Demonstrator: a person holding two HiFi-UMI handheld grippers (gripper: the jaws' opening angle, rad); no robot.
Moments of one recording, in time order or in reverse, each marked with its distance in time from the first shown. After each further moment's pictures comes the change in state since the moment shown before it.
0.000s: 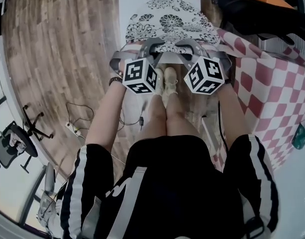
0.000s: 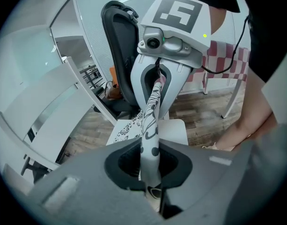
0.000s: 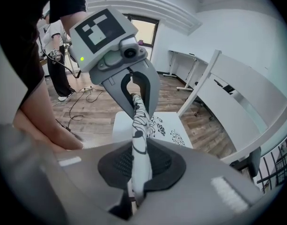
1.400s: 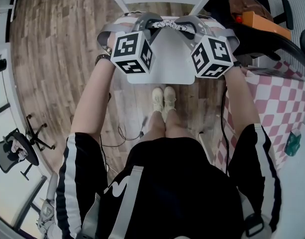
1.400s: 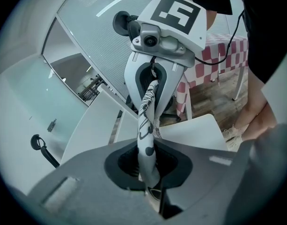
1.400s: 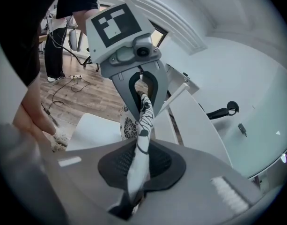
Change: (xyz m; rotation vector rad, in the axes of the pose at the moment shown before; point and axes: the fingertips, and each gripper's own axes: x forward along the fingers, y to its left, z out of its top) left arm -0.066 0.191 0.075 0.231 0.013 0.133; right arm -0.080 -0.180 0.087 -0.241 -0.039 -0.221
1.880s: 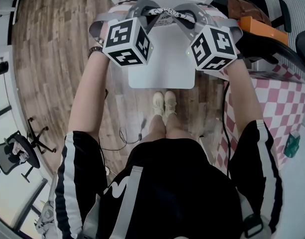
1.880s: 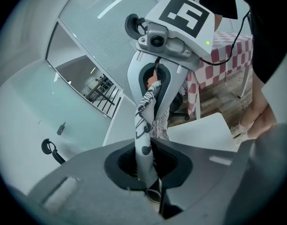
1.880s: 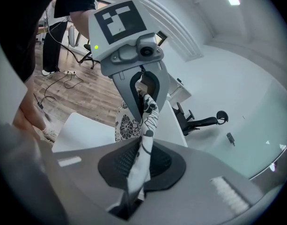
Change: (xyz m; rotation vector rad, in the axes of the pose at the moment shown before) left arm -0.026 0.069 0.012 0.022 0.018 0.070; right arm -0.019 -0.067 0.025 -0.057 -0.021 -0.105
